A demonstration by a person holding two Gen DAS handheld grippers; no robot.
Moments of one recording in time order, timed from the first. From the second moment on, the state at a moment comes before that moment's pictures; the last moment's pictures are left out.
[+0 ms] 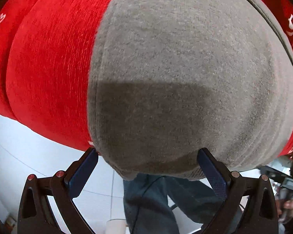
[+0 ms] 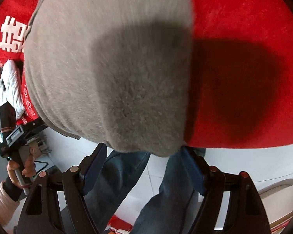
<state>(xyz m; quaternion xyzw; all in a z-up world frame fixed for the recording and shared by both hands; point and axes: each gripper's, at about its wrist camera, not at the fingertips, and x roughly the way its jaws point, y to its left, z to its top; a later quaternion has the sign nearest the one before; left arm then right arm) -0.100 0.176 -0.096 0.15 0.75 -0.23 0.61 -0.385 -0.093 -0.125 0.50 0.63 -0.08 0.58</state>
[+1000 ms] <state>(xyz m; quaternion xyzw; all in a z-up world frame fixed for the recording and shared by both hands) 0.003 0.100 0.062 0.01 0.68 -0.42 0.60 -0.307 -0.186 0.044 0.68 0.29 -0.02 0.67</state>
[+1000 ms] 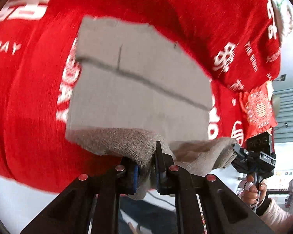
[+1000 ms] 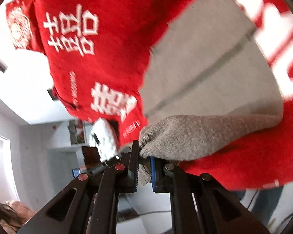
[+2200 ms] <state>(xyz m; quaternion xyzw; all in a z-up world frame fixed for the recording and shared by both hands) 0.136 -0.025 0.031 0.11 0.66 -0.36 0.66 -0.181 -0.352 -0.026 0.71 0.34 -0.12 0.60</state>
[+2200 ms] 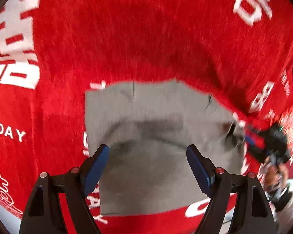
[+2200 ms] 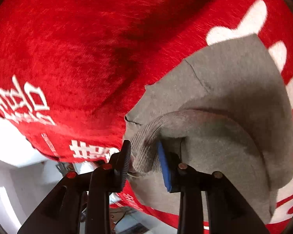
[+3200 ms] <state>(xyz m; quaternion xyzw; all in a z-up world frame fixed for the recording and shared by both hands) 0.179 -0.062 -0.004 0.15 0.62 -0.26 0.72 -0.171 -0.386 -0.015 0.60 0.39 -0.22 0.66</state>
